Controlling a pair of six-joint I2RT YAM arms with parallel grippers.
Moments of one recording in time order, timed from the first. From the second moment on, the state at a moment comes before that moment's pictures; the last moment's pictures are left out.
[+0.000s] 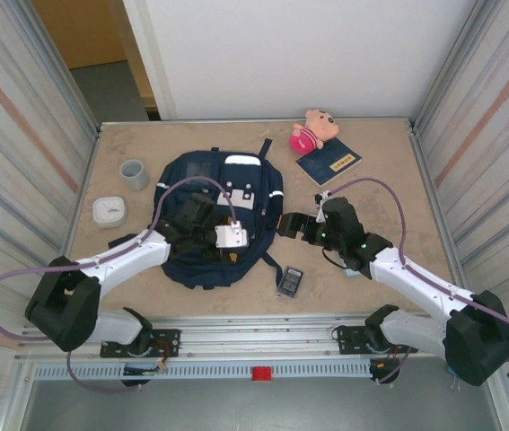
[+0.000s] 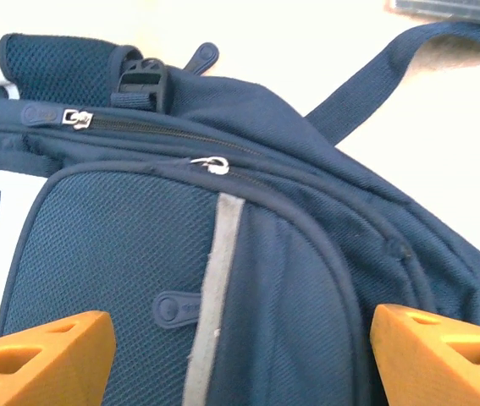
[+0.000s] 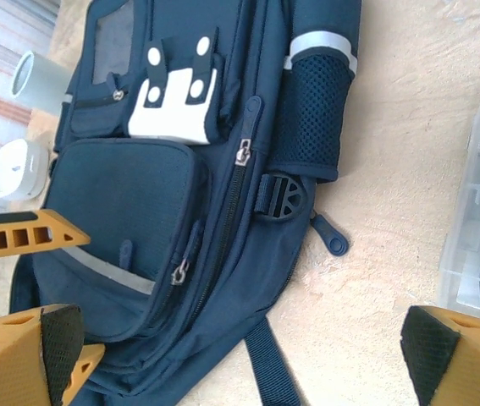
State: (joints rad) left arm -0.62 1.35 0.76 -0.31 0.29 0.92; right arm 0.59 1.09 0.61 -0.13 -0.12 0.74
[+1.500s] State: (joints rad) left arm -0.39 1.14 0.92 -0.51 0.58 0.73; right arm 0.59 0.99 0.47 0.06 -0.17 0.30
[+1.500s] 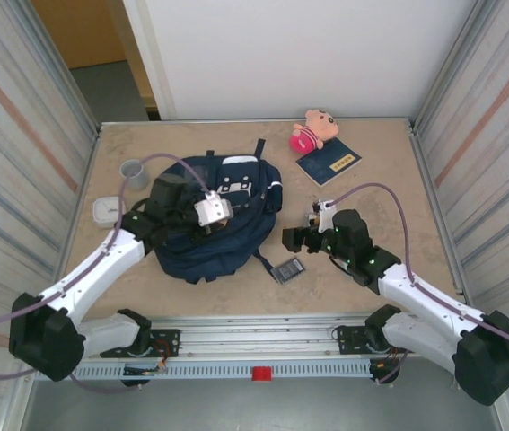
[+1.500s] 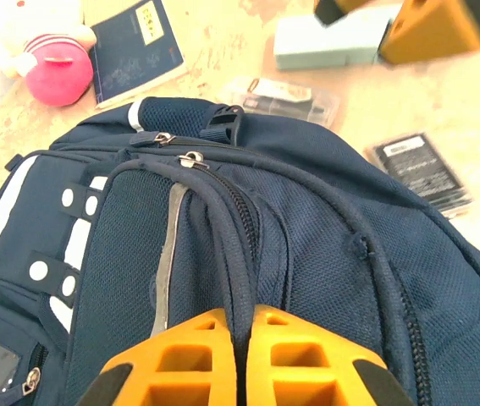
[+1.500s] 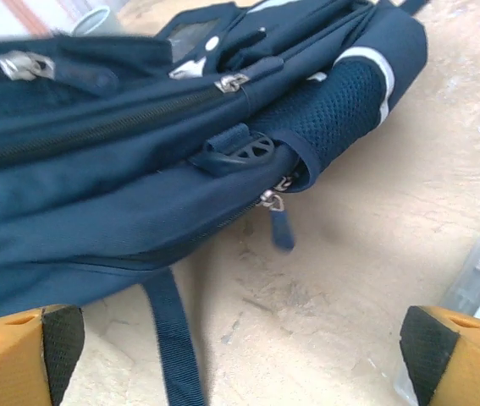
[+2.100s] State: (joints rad) left arm -0.25 1.13 1.01 -0.67 0.87 0.73; right arm 0.55 1.42 0.48 0.40 -0.33 0.04
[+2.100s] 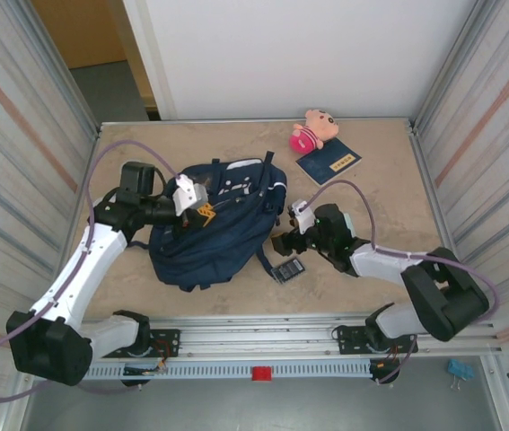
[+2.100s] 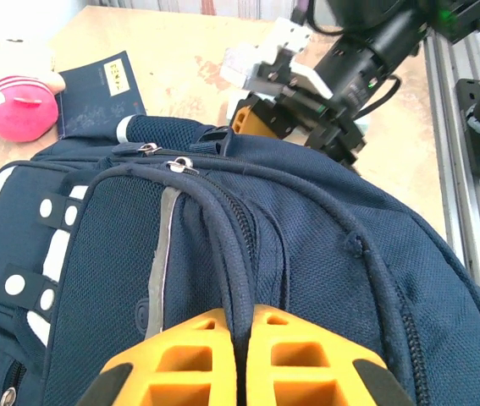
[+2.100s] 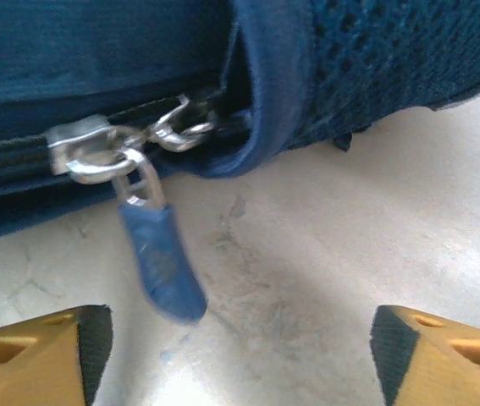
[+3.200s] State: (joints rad) left arm -0.46 1.10 0.93 -0.39 0.32 0.45; right arm 0.56 1.29 0.64 0.11 -0.50 -0.09
